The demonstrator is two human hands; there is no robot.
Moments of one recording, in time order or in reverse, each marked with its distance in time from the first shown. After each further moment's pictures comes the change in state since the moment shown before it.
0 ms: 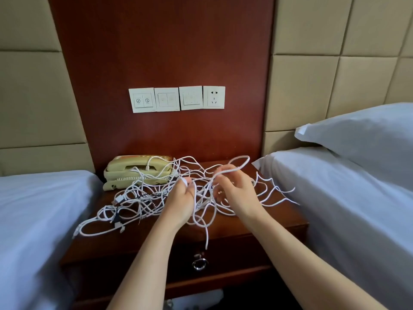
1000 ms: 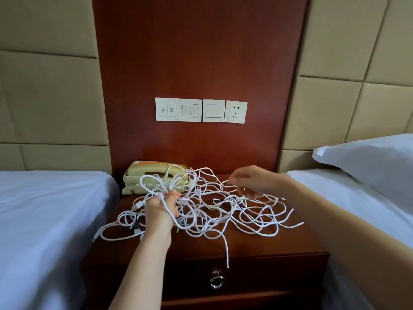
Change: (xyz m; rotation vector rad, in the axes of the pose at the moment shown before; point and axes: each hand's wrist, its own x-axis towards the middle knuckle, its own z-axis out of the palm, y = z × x) left_hand 0.012 -0.027 -0.058 -0.539 0.423 -0.244; right_hand 0.091 -0.022 -0.011 -0.679 -0.573 0.261
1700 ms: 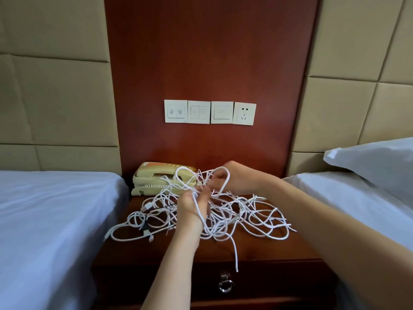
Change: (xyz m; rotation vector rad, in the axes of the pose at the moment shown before) left_hand -0.017 0.003 0.032 0.030 -0.180 0.195; right_hand 0.010 -0.052 0.034 -0.188 0.017 -0.345
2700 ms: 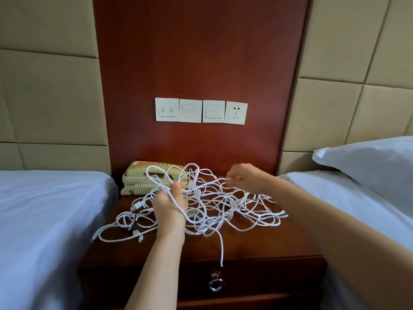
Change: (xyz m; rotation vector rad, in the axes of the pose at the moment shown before) left_hand 0.010 -0.004 -0.011 -0.049 0.244 0.010; right_hand -0.003 0.067 -0.022 -0.387 0.039 0.087
